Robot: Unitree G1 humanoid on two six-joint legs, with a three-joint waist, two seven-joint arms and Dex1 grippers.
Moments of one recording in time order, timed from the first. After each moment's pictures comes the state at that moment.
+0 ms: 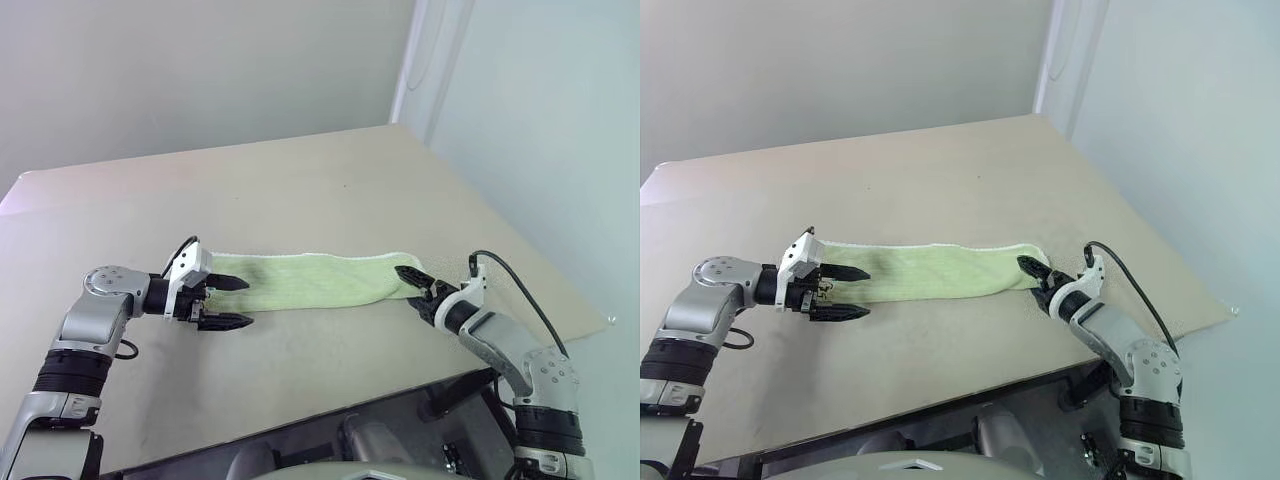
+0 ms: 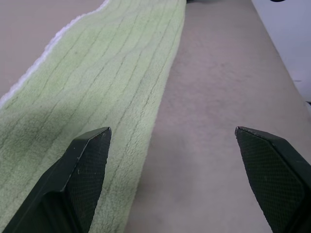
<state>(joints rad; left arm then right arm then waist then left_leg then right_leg) -0.35 0.73 -0.03 0.26 -0.29 0.27 -1.46 -0.13 -0.29 -0.27 -0.02 1.61 0.81 -0.43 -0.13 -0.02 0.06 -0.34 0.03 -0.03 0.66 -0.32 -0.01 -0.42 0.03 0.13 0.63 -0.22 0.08</state>
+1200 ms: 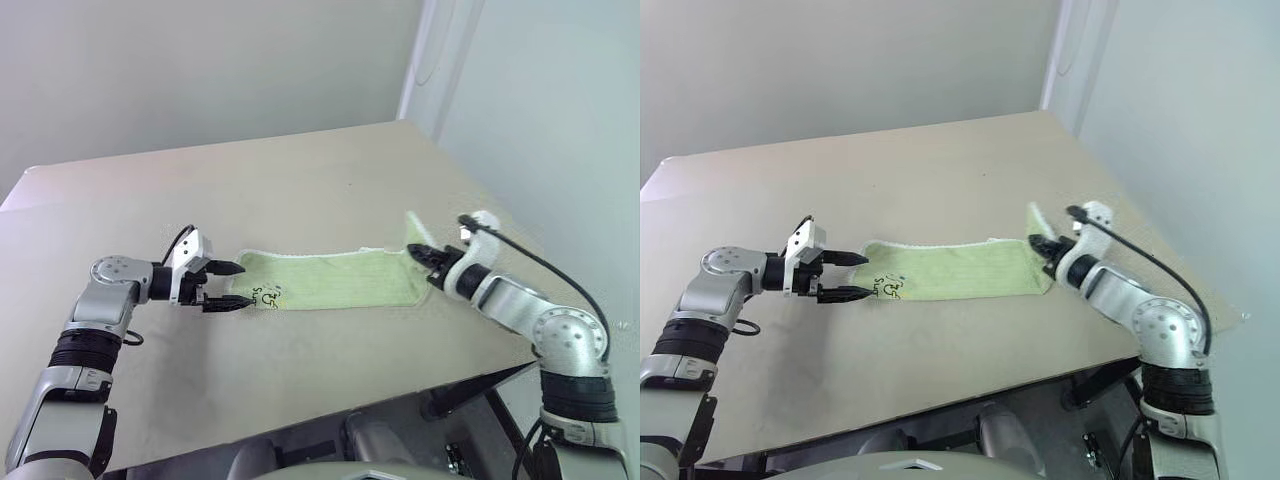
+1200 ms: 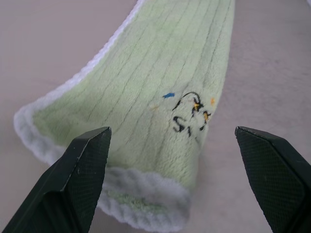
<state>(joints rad) -0.48 0.69 -0.06 0.50 -0.25 0.15 -1.40 -0.28 -0.46 -0.13 -0.26 1.21 0.98 -0.21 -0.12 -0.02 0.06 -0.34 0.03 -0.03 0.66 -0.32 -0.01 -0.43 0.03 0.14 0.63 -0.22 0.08</state>
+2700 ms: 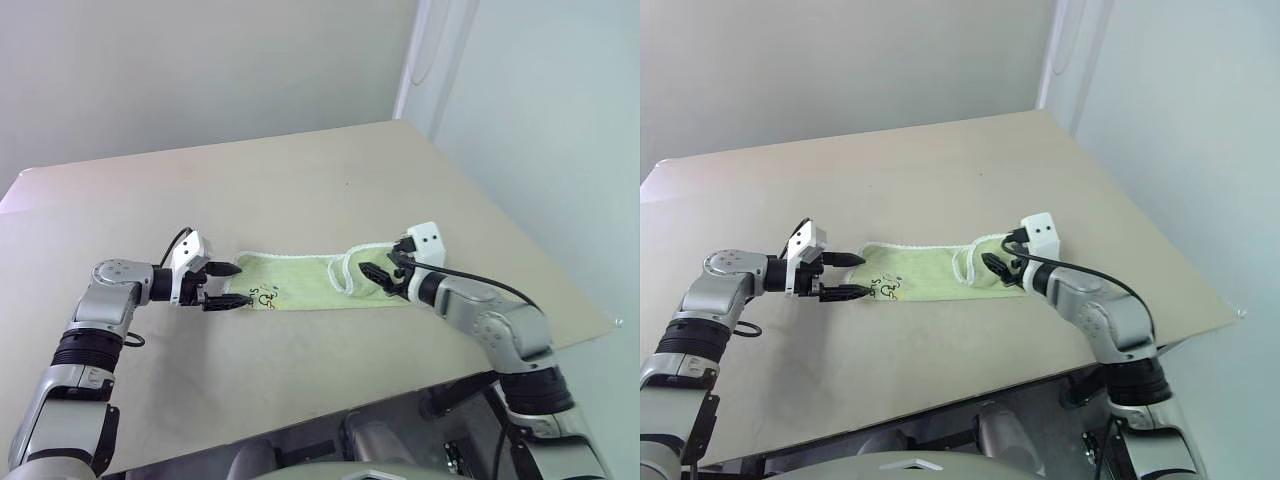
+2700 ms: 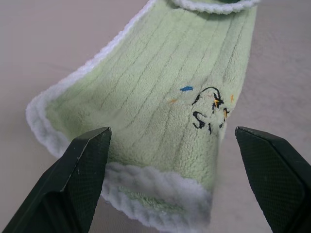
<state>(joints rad) -0.48 0.70 -0.06 0.51 -0.23 0.25 -1.35 -0.34 -0.38 0.13 -0.14 0.51 0.82 0.22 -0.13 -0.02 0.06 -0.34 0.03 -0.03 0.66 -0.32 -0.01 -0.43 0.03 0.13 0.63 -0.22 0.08</state>
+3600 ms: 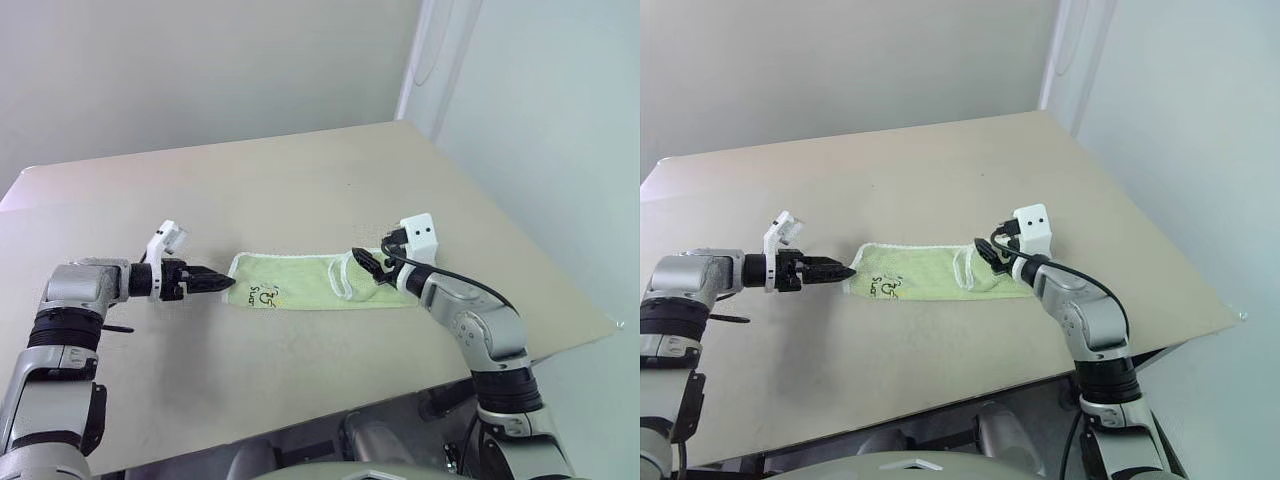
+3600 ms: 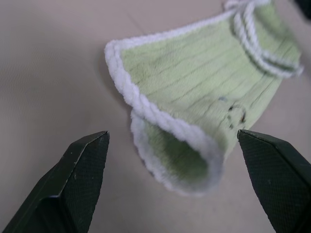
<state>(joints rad) -0.59 0.75 0.02 0.55 -0.34 0.87 -1.26 -0.33 -0.24 0.03 -0.17 0.37 0.78 0.26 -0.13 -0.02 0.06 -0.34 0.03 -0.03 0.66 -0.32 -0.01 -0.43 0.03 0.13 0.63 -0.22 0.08</state>
